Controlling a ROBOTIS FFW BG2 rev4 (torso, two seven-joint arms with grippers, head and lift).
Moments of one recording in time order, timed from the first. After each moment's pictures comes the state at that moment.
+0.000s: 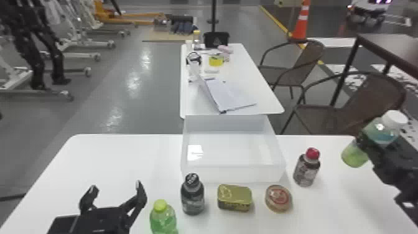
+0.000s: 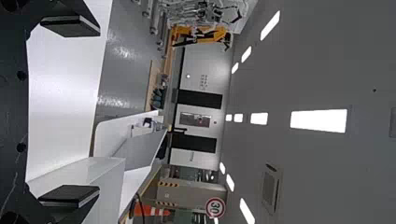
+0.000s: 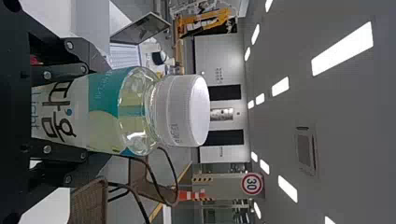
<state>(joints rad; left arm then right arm) 0.32 0.00 -0.01 -1.68 0.12 -0.37 0.02 0.04 -0.13 -0.35 -1.78 -0.21 0.17 0.40</state>
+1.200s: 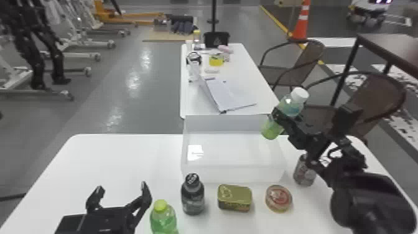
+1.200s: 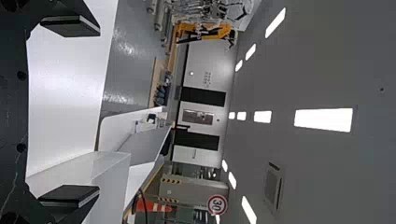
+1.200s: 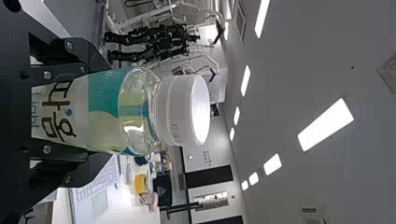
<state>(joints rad) 0.30 0.00 -0.02 -1.64 0.13 -0.37 0.02 -0.35 -0.15 0.05 -1.22 -0.38 -0.06 0.50</state>
